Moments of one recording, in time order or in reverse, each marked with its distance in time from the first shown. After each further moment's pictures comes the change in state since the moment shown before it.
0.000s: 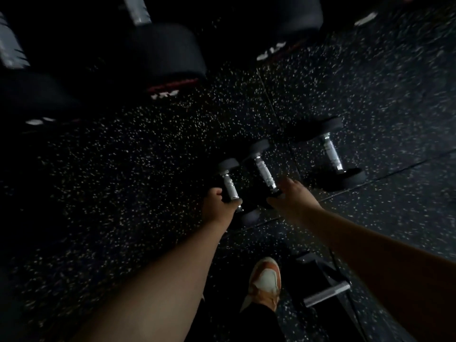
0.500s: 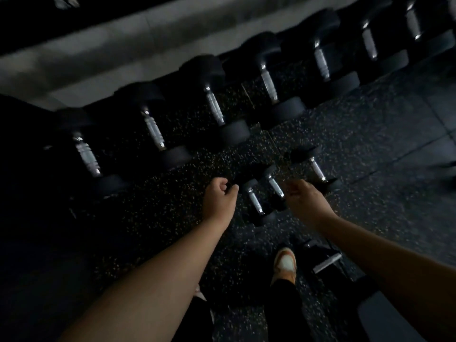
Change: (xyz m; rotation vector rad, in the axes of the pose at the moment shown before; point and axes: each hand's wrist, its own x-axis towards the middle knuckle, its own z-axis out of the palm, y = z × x) left_hand -0.176 0.125 -0.278 -0.076 0.003 0.329; right_hand -0.223 -0.198 -0.107 0.162 0.249 -0.019
